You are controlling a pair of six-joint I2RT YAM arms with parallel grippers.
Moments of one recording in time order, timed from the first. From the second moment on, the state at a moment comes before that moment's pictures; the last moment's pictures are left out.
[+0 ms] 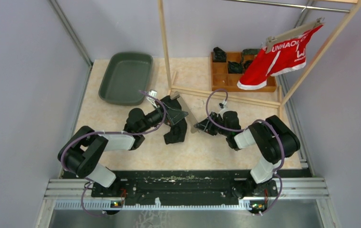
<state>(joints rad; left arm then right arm) -0.60 1.54 0.49 1.17 0.41 -0.87 0.41 1.66 0.38 0.84 -0.40 0.89</state>
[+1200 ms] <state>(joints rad) -0.60 1.53 0.49 1.16 0.41 -0.87 0.40 1.69 0.38 0.85 -0.40 0.91</state>
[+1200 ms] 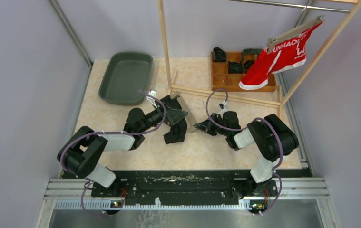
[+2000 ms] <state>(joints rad) -0.58 1.16 0.50 0.72 0.22 -0.71 0.36 1.25 0.36 0.58 -0.32 0.88</state>
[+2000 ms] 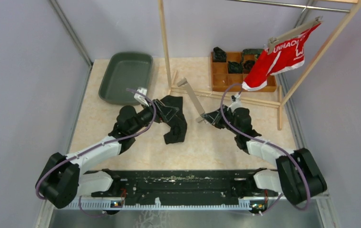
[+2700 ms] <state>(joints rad) -0.75 1.47 0.82 0.07 0.07 -0.62 0.34 1.02 0.47 0.15 -0.13 0.74</state>
